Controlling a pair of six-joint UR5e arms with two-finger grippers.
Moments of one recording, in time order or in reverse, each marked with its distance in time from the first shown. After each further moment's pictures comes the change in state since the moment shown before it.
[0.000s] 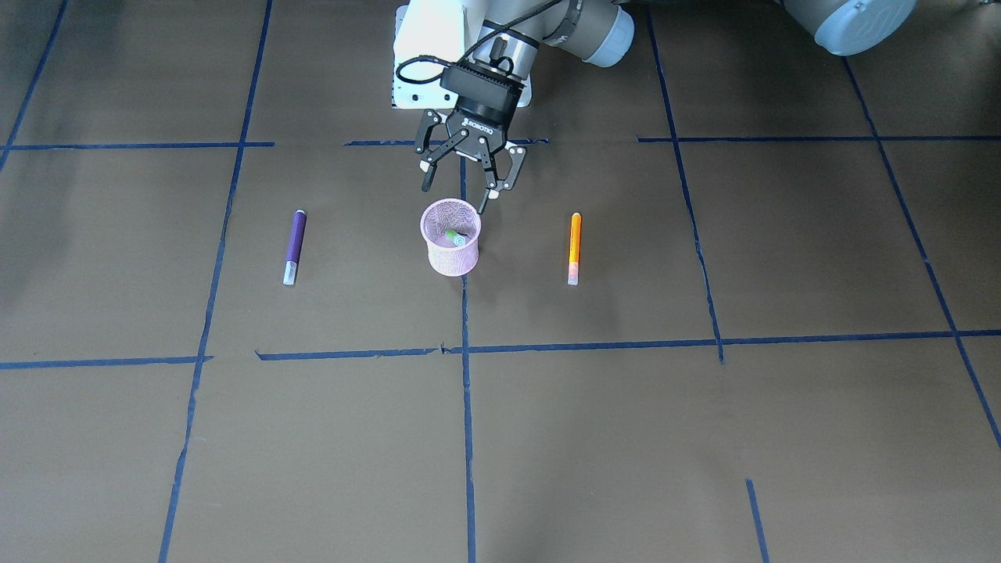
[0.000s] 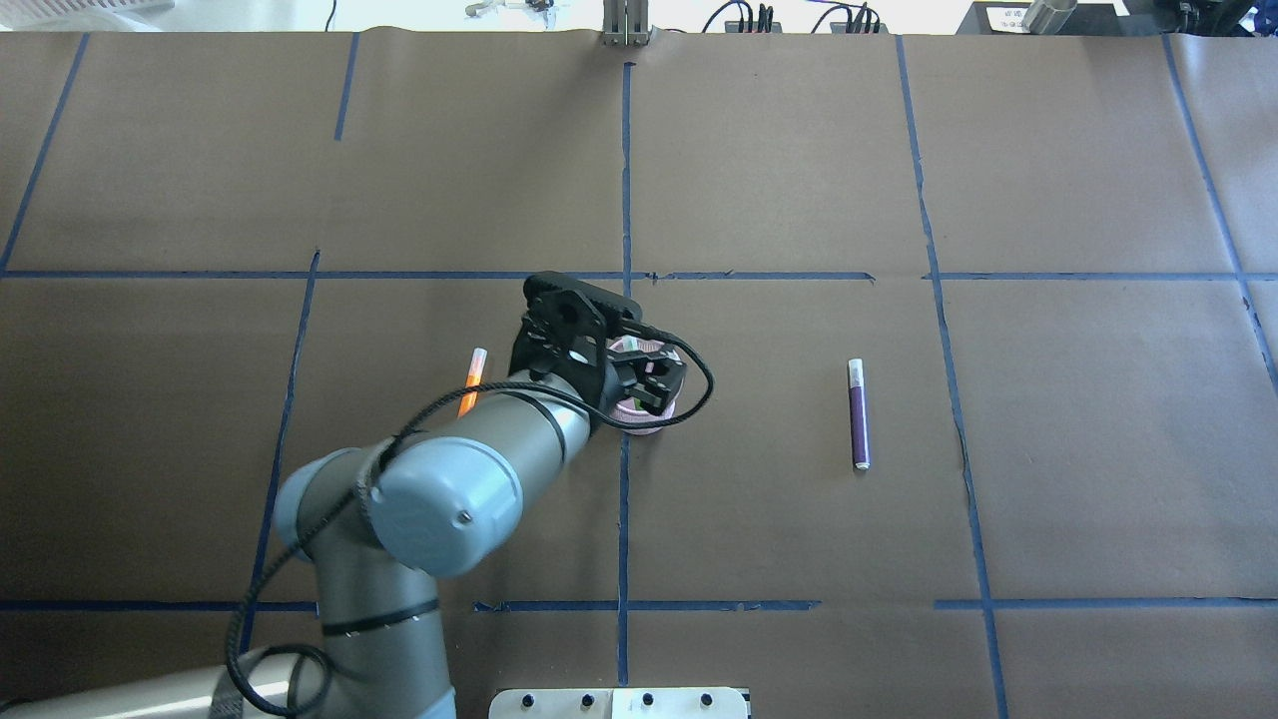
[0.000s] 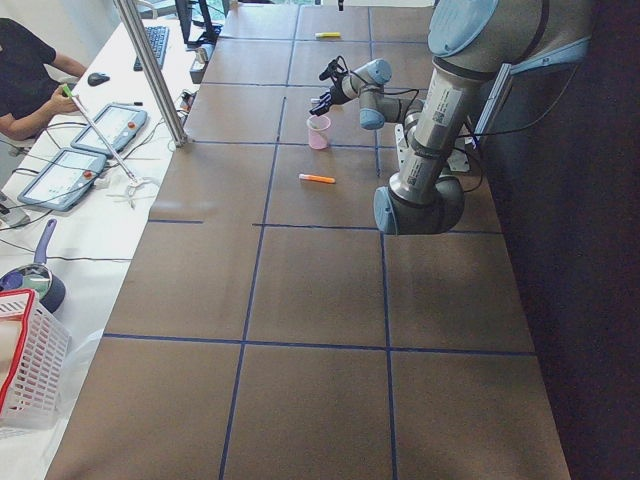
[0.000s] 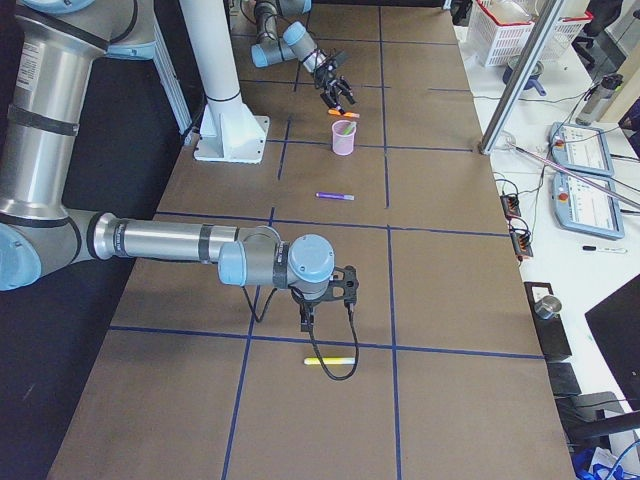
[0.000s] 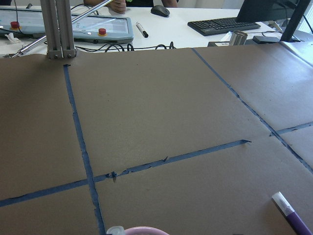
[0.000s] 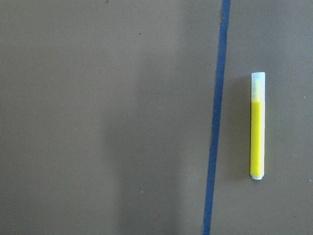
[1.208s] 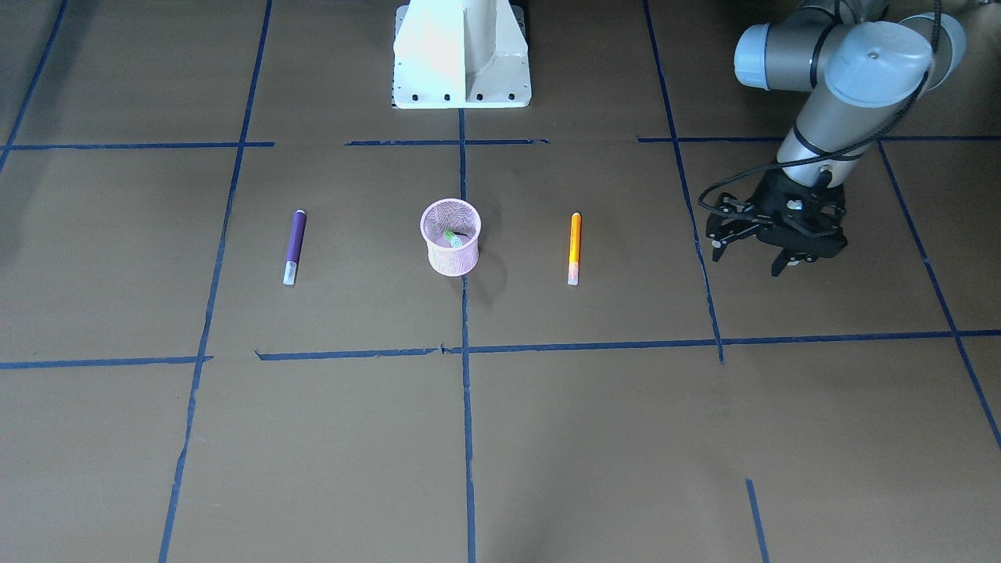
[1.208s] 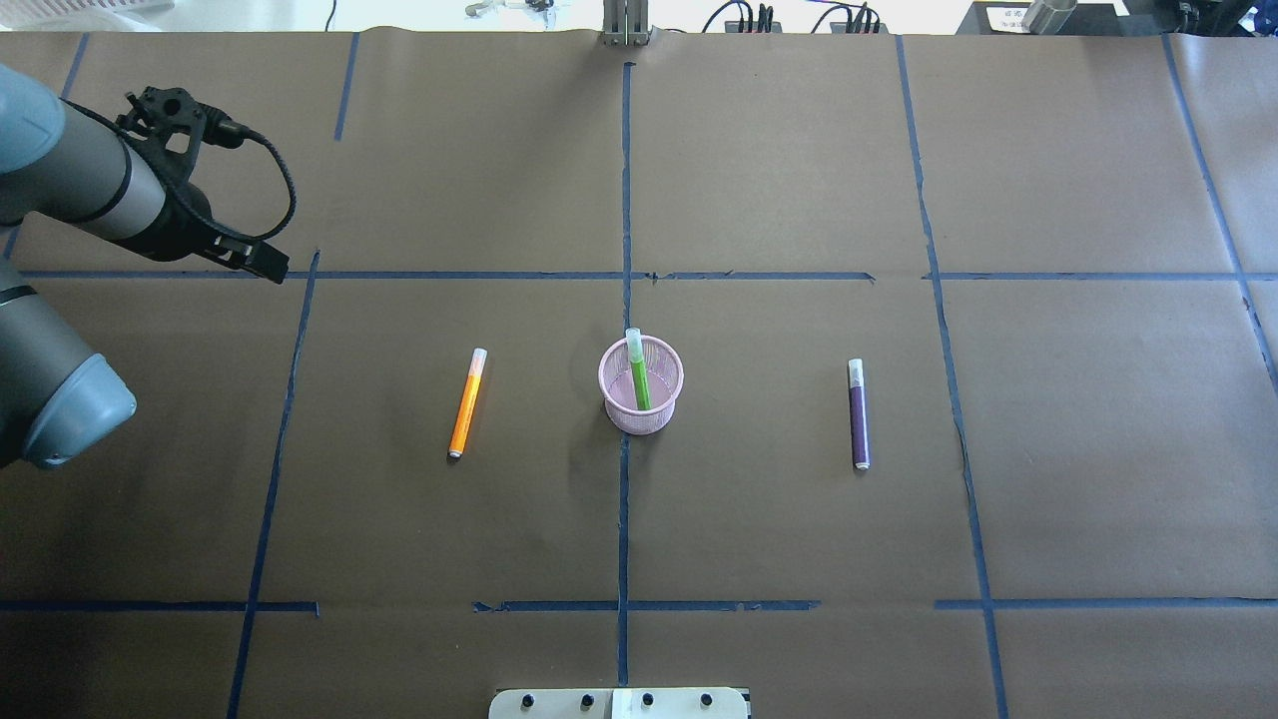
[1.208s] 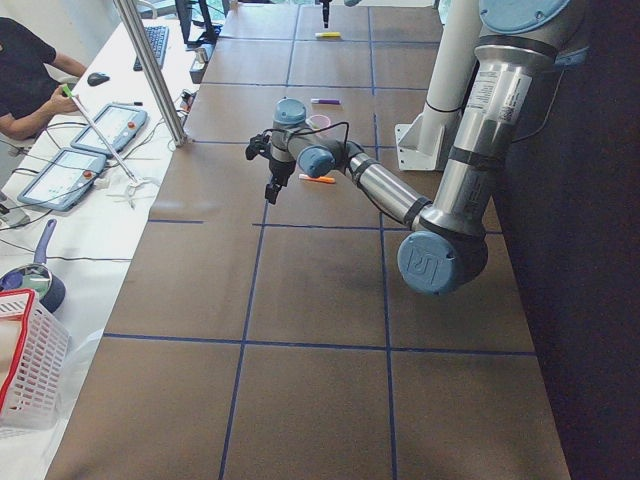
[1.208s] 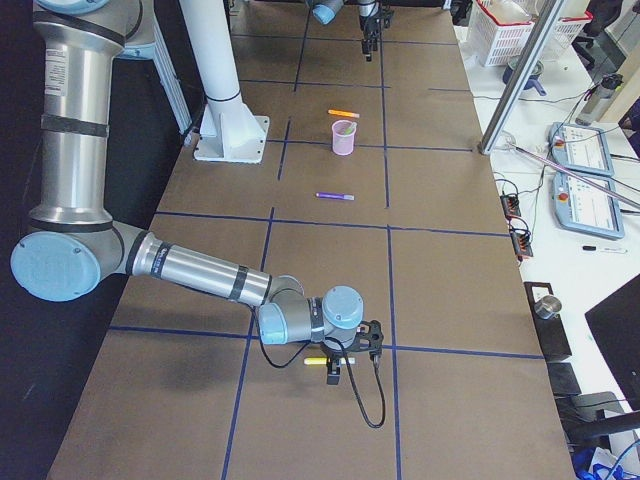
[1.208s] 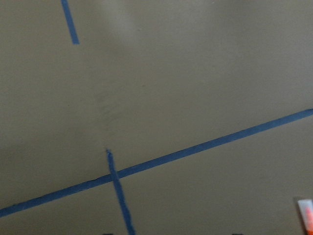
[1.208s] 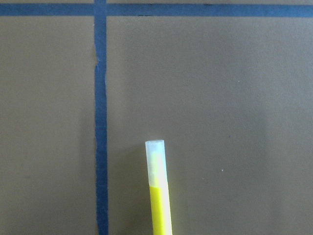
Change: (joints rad) left arm -0.585 0.337 -0.067 0.335 -0.850 0.324; right arm -0.095 0.173 -0.445 0.388 -0.162 0.248
